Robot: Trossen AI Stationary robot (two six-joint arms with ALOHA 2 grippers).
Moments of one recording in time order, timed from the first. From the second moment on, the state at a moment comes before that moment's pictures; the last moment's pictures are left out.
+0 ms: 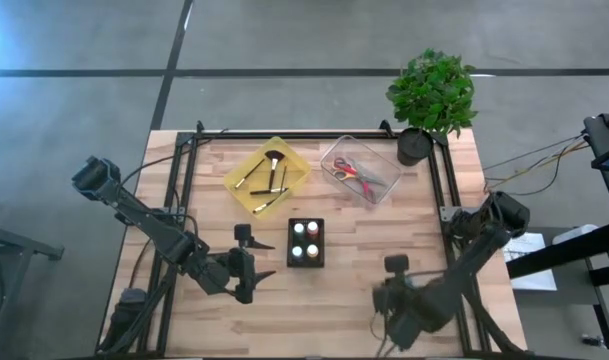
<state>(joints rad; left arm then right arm) -0.64 1.33 0.84 -0.15 -0.71 -0.13 0.83 1.78 1.33 -1.18 0.48 0.77</state>
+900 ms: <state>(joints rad) -0.64 1.33 0.82 -0.15 -0.69 -0.14 -0.12 1.49 1.29 -0.78 0.62 -0.11</state>
